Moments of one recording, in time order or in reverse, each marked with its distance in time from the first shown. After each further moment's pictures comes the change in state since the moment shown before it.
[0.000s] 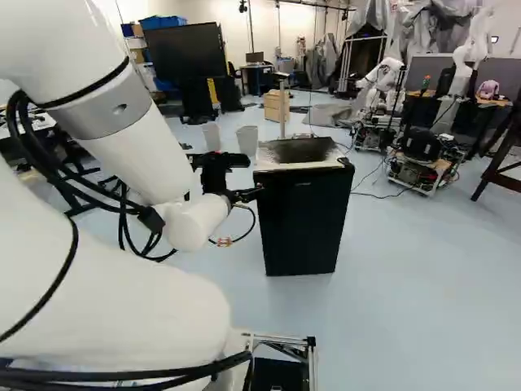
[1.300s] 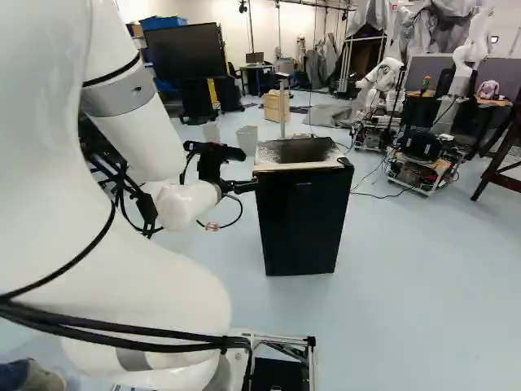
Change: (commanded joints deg) arm 11.7 -8.9 -7.9 21.4 3.8 0.0
